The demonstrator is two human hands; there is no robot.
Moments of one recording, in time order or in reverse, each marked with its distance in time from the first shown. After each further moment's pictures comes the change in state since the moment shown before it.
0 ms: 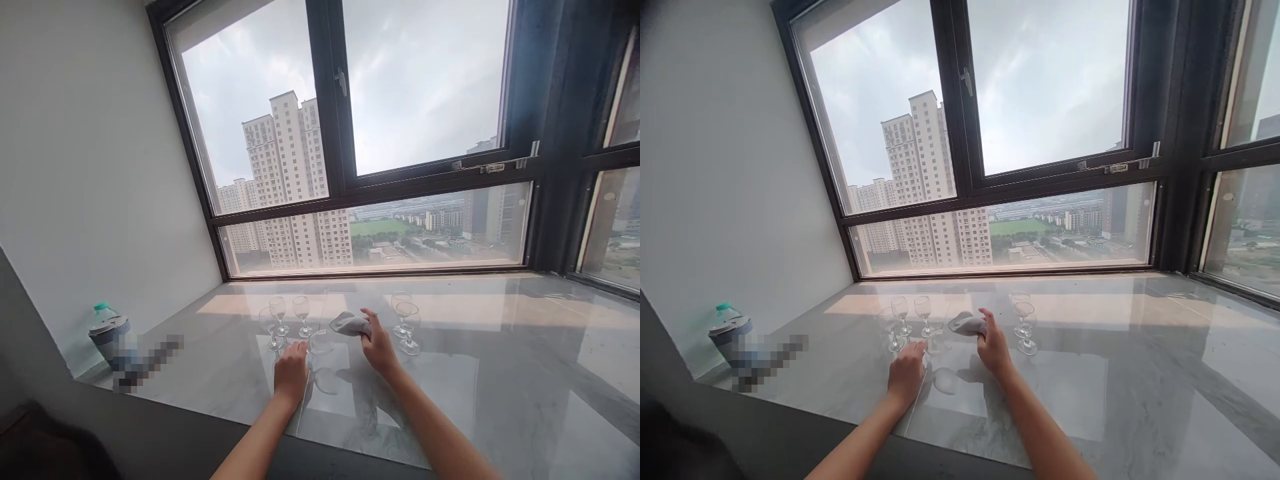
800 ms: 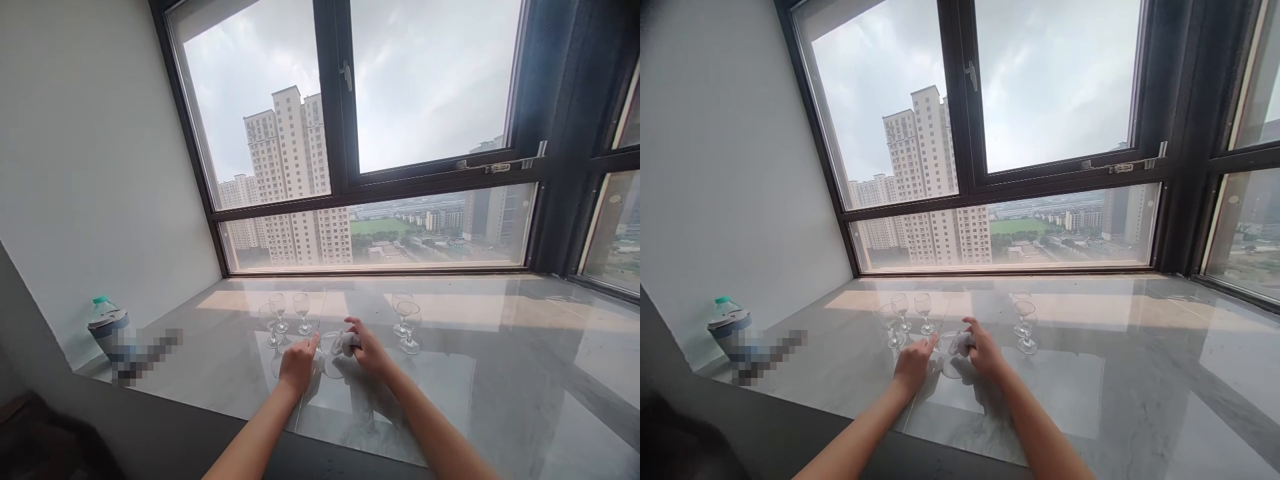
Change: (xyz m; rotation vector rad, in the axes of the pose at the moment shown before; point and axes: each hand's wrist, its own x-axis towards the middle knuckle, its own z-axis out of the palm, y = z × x) left_hand 0.013 0.012 -0.005 0.045 -0.150 0.179; right_hand -0.010 -0.014 0.004 0.127 -0.349 -0.043
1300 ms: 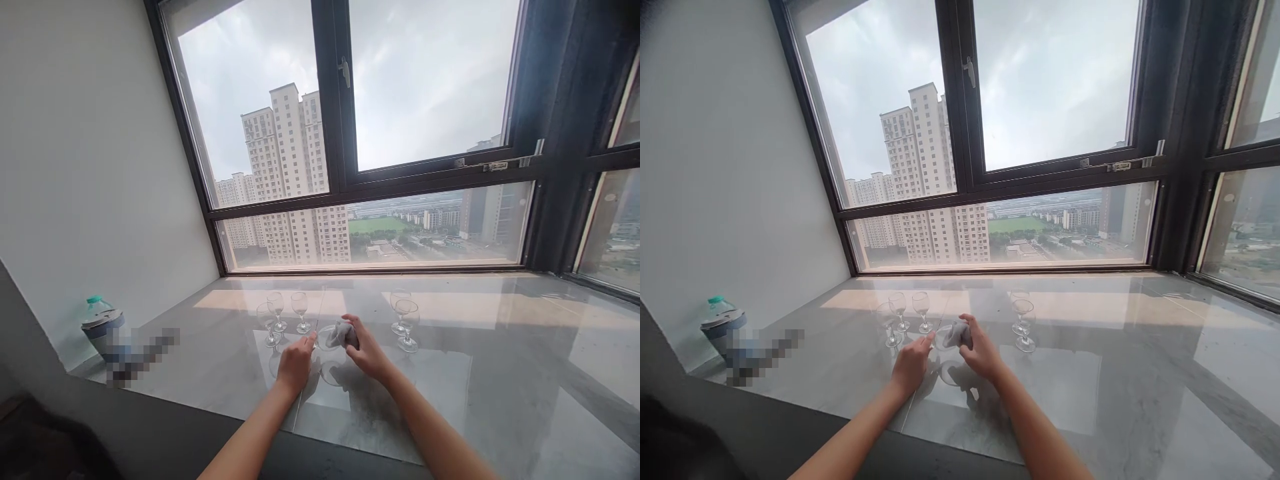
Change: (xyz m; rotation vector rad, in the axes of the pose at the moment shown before) left_hand 0.000 -0.002 0.004 -0.103 0.060 -0.008; right_hand -0.001 -0.020 -0.003 0.056 0.029 0.014
